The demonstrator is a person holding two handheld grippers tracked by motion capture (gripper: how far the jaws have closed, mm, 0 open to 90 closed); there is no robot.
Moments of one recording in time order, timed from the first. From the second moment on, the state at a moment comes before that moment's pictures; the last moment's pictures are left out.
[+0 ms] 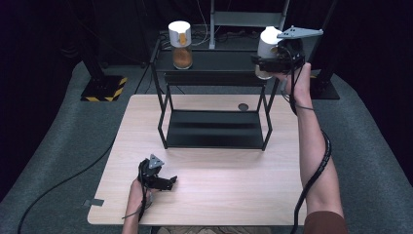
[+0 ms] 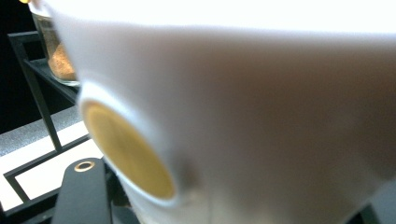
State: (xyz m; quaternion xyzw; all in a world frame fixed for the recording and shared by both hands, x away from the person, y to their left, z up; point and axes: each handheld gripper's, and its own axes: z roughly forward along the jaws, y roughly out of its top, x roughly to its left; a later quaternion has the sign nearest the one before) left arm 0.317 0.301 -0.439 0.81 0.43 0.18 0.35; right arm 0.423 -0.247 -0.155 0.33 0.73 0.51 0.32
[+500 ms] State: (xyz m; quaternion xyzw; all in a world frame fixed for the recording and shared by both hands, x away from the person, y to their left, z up) left arm 0.317 0.301 -0.439 0.81 0.43 0.18 0.35; right arm 0.443 -0.238 -0.145 0.35 0.73 0.50 0.31
